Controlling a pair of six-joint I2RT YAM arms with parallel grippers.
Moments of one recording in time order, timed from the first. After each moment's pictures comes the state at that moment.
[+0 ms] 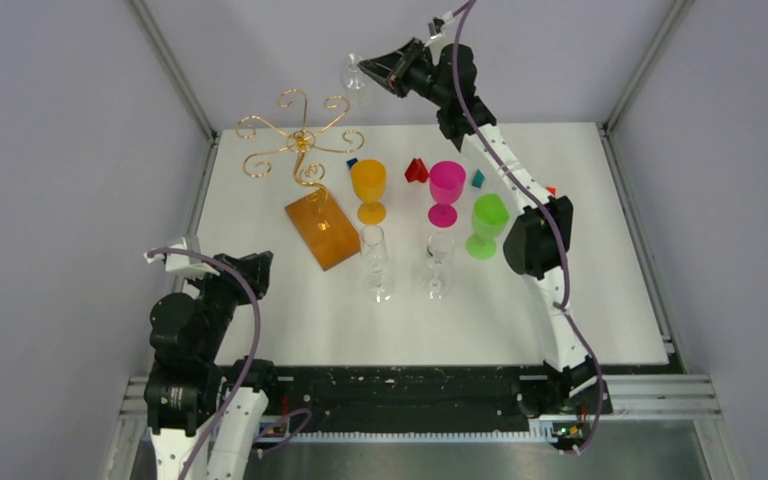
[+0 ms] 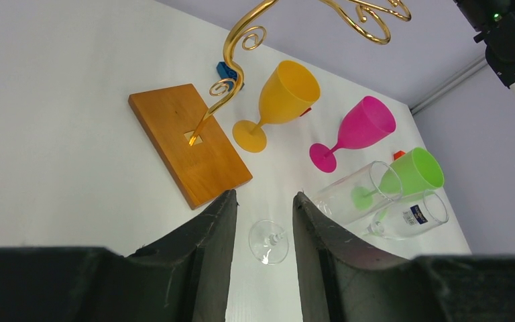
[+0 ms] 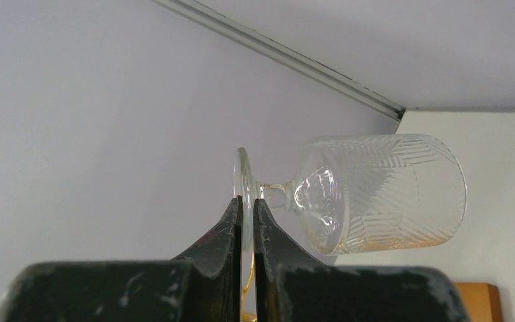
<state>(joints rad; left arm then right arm) -0.05 0.26 0.83 -0.64 0.12 -0.51 0.47 2.36 2.46 0.06 -0.44 1.15</state>
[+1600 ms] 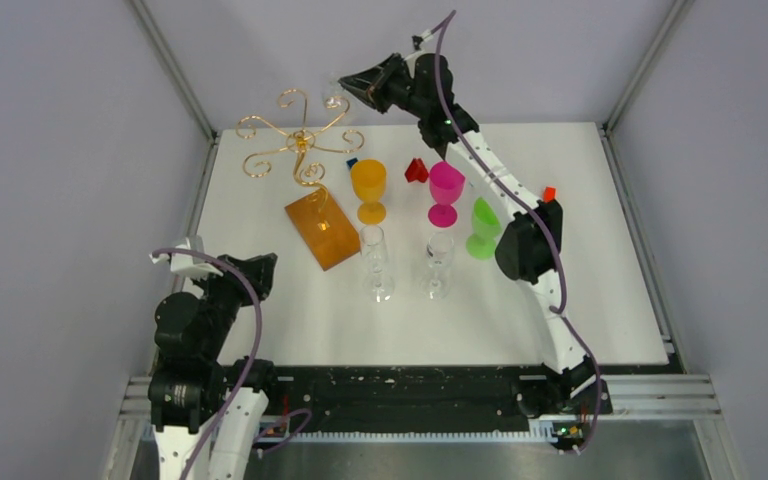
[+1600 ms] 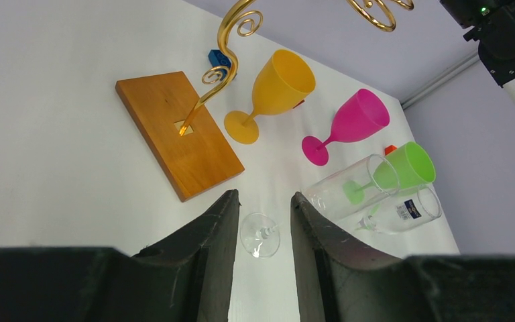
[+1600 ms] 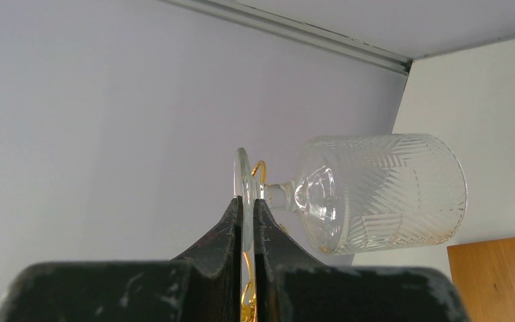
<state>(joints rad) -0.05 0.25 0.79 -0.63 0.14 -0.55 0.56 2.36 2.46 -0.04 -0.34 1.26</state>
